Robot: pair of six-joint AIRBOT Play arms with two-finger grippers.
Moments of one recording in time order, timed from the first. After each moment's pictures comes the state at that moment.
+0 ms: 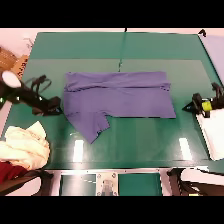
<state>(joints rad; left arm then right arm) 0.07 -1.19 0.93 1.12 -1.32 -1.56 -0.63 -1.36 0.97 -1.00 1.29 1.43</state>
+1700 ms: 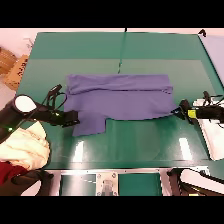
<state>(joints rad) -0.18 -0.97 0.73 0.97 -1.12 -1.55 -0.56 -1.27 0.74 -0.84 1.07 1.38</state>
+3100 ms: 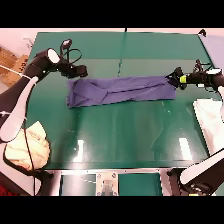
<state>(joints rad) -0.17 -1.78 1.68 1.20 -0.87 -1.51 -0.39 -1.92 1.61 -0.69 0.99 1.40</state>
